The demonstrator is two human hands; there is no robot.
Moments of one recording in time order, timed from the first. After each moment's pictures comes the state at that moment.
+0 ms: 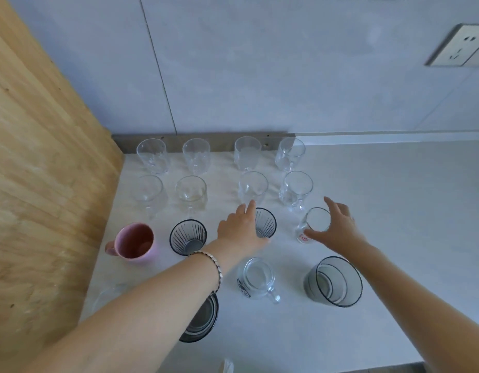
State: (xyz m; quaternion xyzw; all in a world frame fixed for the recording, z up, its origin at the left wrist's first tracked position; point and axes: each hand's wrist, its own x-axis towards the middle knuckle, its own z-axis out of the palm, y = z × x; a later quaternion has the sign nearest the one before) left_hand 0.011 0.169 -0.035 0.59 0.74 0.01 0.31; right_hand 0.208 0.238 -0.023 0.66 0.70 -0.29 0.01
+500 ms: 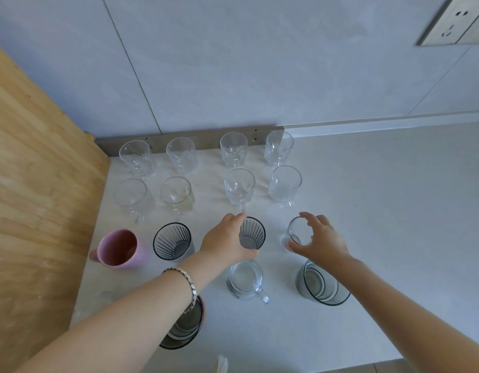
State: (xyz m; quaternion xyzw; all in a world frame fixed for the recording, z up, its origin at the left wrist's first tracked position) left_hand 0.018 0.160 -0.043 0.58 0.74 0.07 0.33; right_hand 0.219 0.222 -0.049 0.62 0.73 -0.30 0.01
